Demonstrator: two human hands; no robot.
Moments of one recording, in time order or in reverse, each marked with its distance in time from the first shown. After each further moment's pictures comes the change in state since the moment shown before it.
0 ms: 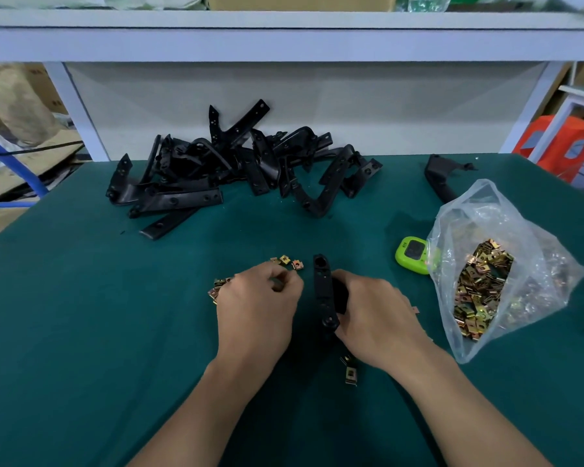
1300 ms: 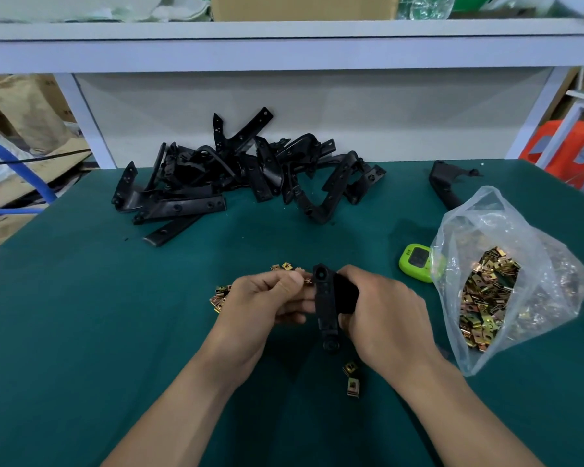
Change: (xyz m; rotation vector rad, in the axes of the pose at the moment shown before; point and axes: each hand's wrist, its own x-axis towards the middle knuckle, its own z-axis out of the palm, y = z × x) left_hand 0.007 -0.002 -0.014 -0.859 -0.526 -0.234; right_hand -0.002 -0.003 -0.008 -0.053 0.155 0.026
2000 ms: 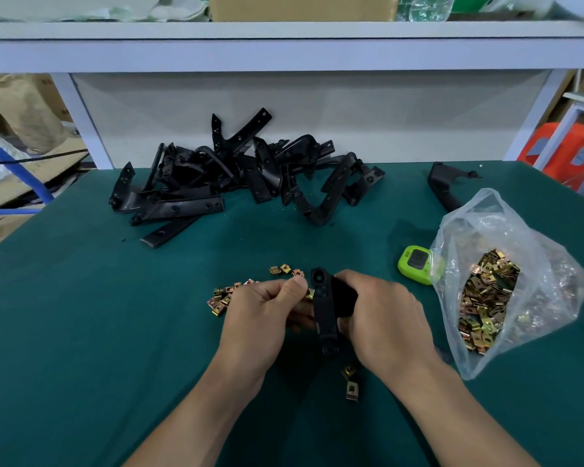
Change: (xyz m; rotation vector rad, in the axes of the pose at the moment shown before) left_hand -0.002 -0.013 0.011 0.129 0.138 0.105; right_hand -0.001 -0.007 -0.004 0.033 -0.048 0.071
